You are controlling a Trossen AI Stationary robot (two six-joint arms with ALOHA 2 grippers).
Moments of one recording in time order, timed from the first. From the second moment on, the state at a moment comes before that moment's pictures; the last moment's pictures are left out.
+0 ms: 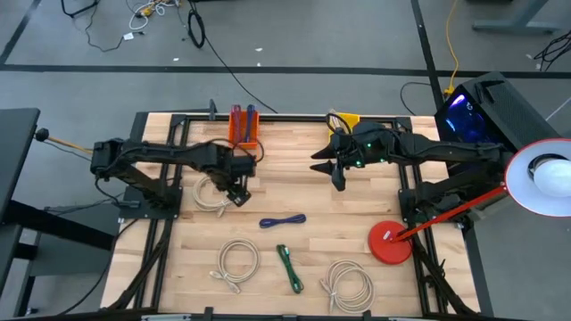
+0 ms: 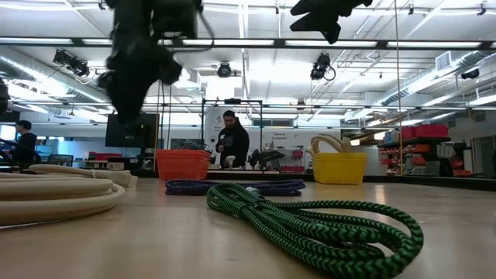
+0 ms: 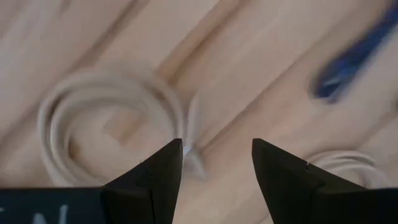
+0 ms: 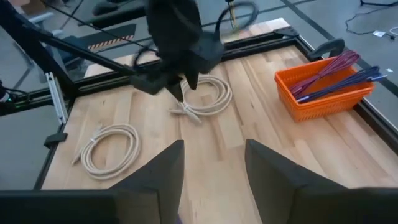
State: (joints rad) left arm 0.10 1.47 1.08 -1.08 0.03 -0.71; right arm -0.13 1.23 1.12 -0.35 -0.10 0.15
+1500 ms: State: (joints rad) left arm 0.13 1.47 0.82 -0.78 0.06 -0.79; right arm -0.13 1.23 1.12 -0.34 -0.09 0.12
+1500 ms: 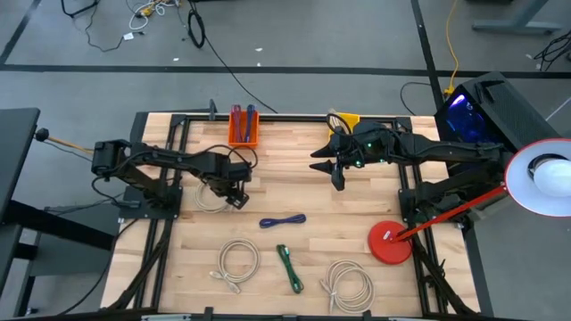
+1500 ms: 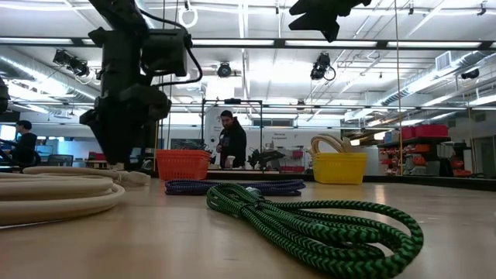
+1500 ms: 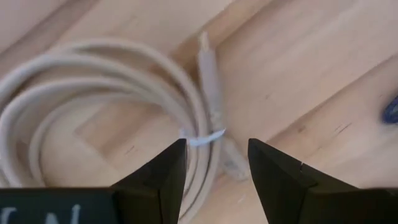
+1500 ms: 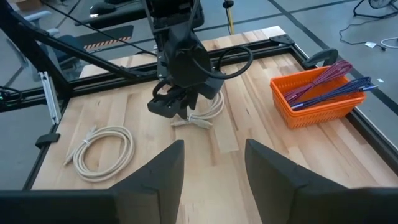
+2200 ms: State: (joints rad) left arm 0.14 1.65 0.83 -0.72 0.10 -0.76; right arm -0.13 1.23 1.12 -0.34 -0.09 0.13
